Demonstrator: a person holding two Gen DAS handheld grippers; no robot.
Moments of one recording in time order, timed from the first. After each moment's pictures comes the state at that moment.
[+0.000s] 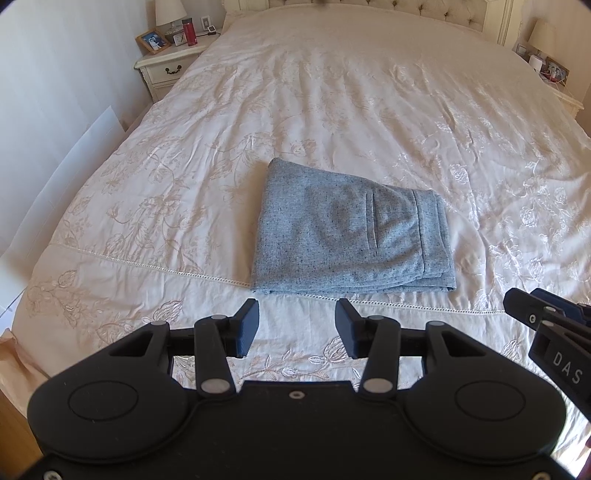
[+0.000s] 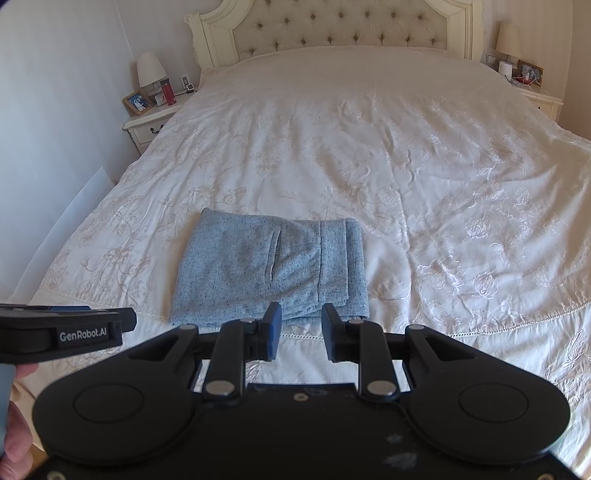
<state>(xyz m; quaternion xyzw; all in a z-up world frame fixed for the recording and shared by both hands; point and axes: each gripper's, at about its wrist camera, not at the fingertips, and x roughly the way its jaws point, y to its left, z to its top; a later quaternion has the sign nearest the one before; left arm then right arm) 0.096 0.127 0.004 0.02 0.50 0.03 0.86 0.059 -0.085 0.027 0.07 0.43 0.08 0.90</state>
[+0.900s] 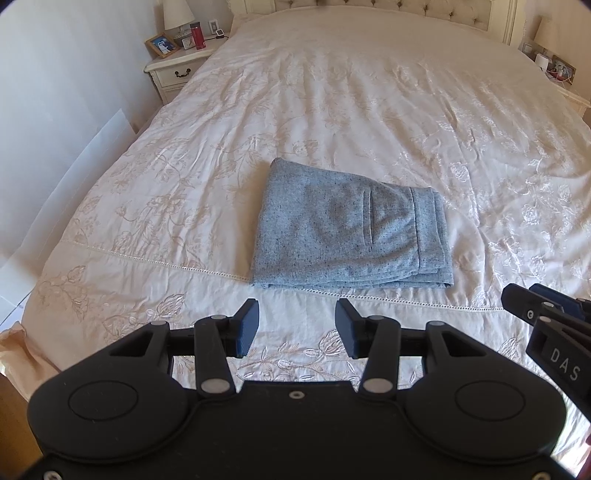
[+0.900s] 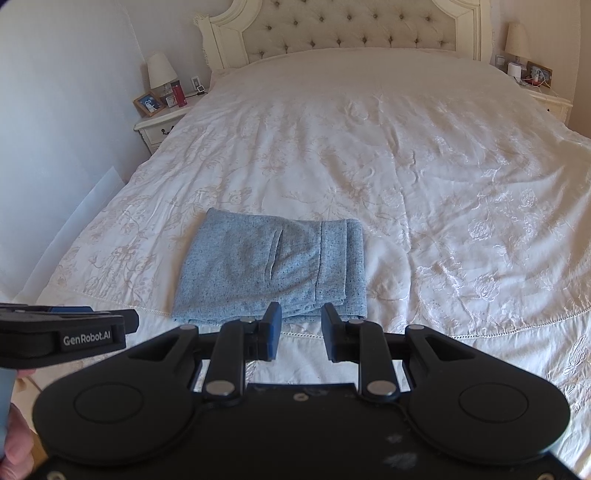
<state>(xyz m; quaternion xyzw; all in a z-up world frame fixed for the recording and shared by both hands) 0.084 0.108 0.008 0.04 0.50 0.04 0.87 0.052 -0.104 0.026 0.07 0.42 0.10 0.90</state>
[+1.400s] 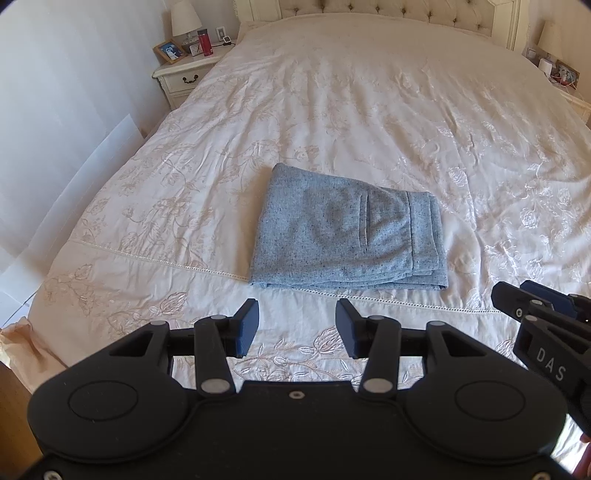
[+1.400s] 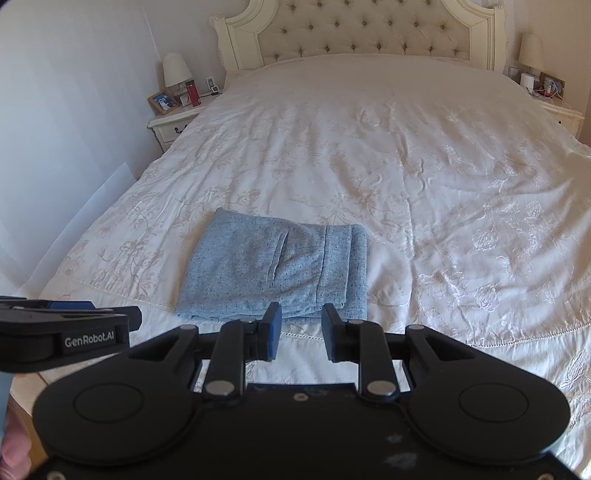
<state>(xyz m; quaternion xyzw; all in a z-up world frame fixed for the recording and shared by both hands) 0.070 0.092 0.015 0.04 0.48 0.05 0.87 0.046 -0.113 0.031 0.06 0.41 0.12 0.90</state>
